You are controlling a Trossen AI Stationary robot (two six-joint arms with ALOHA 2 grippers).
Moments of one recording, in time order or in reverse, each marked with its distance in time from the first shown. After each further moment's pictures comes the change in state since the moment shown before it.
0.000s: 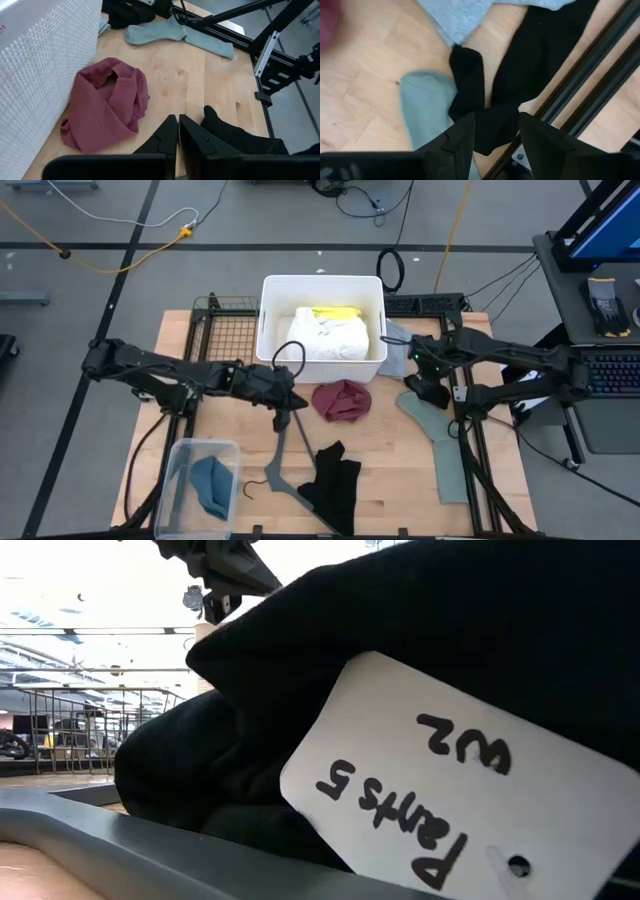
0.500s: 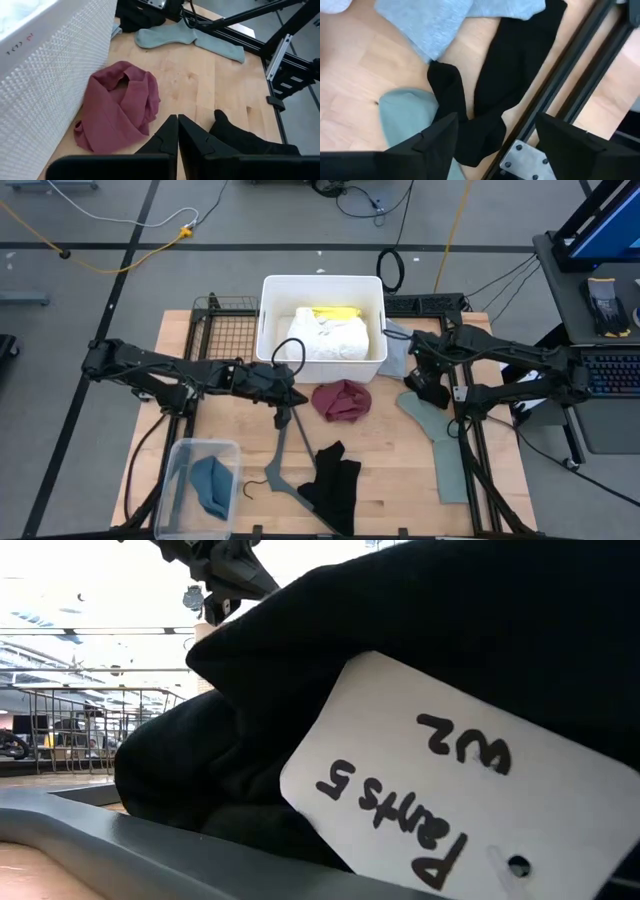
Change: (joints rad) left arm 0.014 0.000 0.000 -0.005 -0.041 0.010; right arm -0.047 -0.001 -0.002 0.002 0.082 0.026
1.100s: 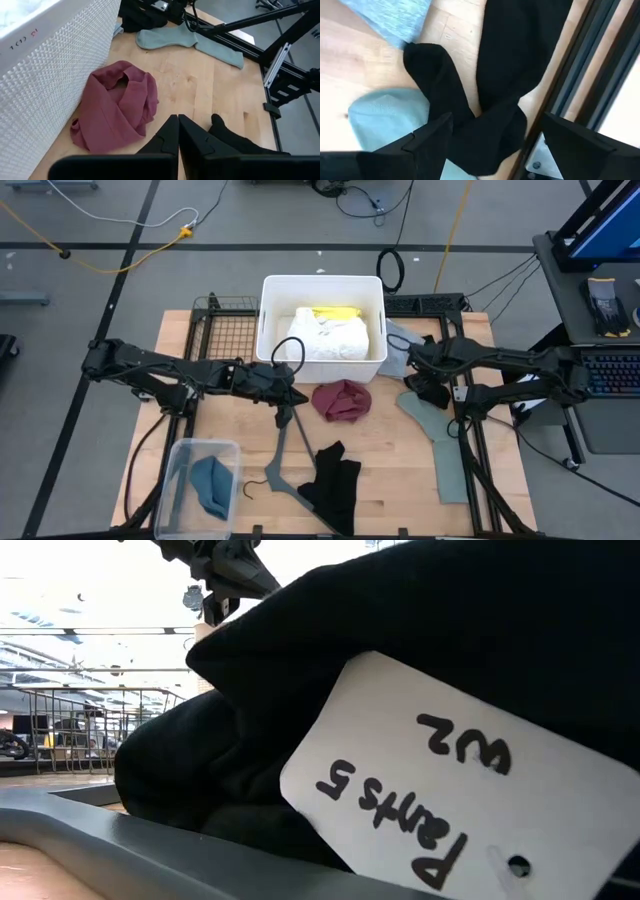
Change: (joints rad) left arm 0.000 0.000 0.000 0.008 -0.004 -0.054; right arm 0.000 0.000 -0.229 0.147 -0.038 0.195
